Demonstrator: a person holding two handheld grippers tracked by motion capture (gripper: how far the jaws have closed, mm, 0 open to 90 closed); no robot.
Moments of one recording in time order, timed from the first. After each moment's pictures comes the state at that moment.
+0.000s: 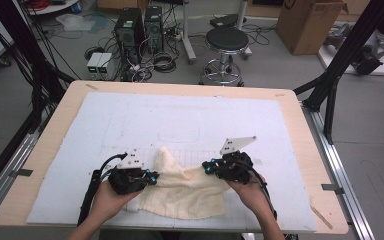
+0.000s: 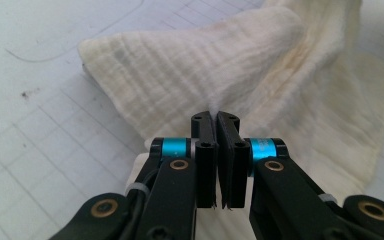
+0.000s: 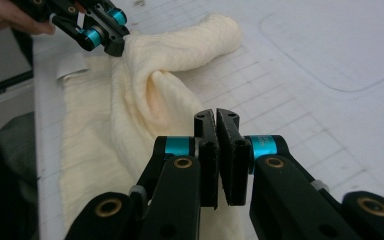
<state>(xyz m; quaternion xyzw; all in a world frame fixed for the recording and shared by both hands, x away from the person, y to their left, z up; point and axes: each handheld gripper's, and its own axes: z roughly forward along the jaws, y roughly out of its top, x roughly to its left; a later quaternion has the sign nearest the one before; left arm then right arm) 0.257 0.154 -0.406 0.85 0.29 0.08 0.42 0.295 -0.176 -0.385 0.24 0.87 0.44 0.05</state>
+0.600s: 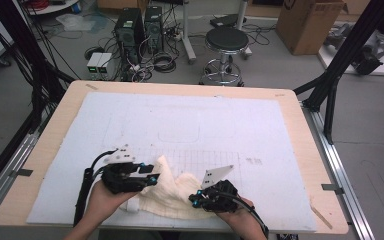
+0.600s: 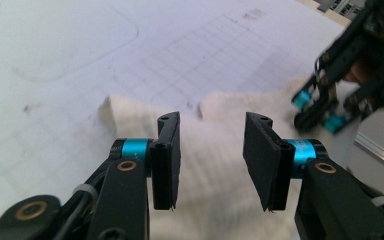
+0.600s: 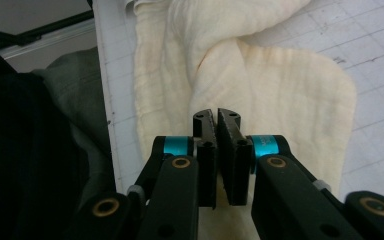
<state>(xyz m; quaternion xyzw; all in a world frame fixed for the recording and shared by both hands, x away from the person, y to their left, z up) 0.267 0.142 -0.381 0.83 0.32 0.07 0.46 0.245 -0.141 -0.421 0.18 0.90 0.39 0.00</state>
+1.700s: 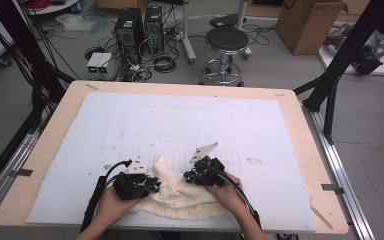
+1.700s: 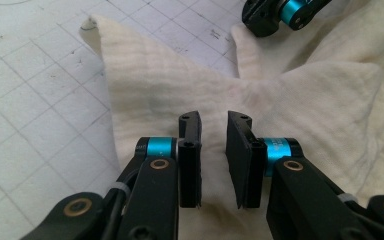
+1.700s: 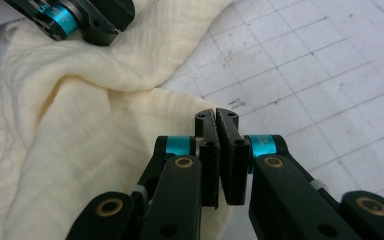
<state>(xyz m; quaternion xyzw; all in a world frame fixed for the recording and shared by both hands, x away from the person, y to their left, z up) 0.265 0.144 -0.434 0.86 0.32 0.08 0.39 0.313 -0.116 -0.432 0.22 0.91 0.36 0.02</state>
